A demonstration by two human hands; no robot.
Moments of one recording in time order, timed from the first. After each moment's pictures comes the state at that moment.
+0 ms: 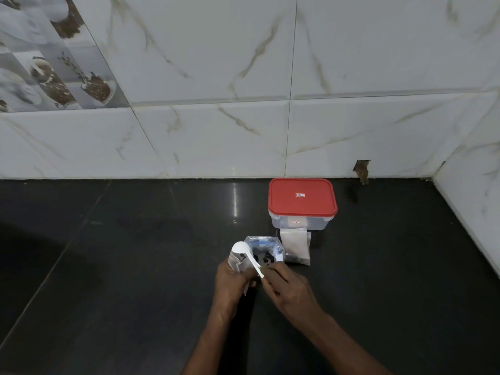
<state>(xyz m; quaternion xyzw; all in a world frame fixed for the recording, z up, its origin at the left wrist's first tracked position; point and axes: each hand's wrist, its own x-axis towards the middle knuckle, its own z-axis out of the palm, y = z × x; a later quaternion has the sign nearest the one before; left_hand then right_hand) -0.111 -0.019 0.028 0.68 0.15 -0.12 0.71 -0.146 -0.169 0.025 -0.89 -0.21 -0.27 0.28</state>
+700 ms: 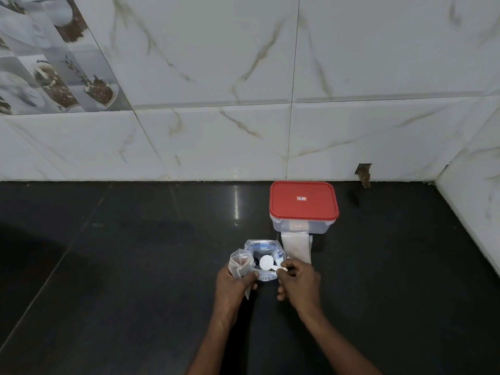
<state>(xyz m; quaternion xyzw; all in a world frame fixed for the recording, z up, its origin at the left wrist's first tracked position) -0.110 -0.016 0.013 0.69 0.16 -0.09 0.71 -0.126 -0.172 0.018 -0.74 0.25 -0.01 0.62</state>
